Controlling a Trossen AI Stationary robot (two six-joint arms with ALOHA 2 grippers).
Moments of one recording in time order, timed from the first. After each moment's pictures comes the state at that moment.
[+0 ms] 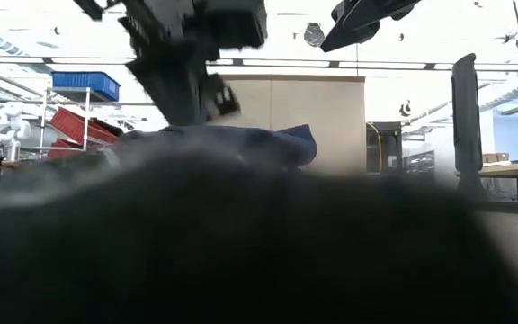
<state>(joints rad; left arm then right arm) -0.25 1.82 1.30 -0.62 0.28 -0.07 0.20 1.34 1.10 -0.51 0.08 -0.06</state>
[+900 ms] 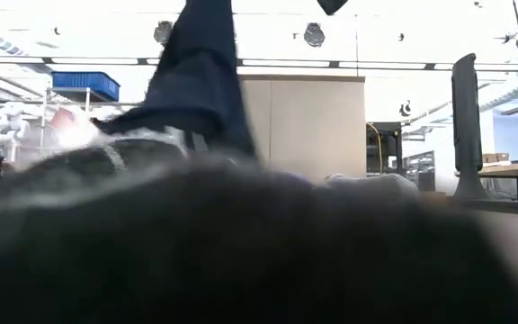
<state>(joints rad) -0.53 1.40 1.33 -0.52 -0.77 0.05 0.19 1.36 1.10 -0.15 -0.03 -0.08</state>
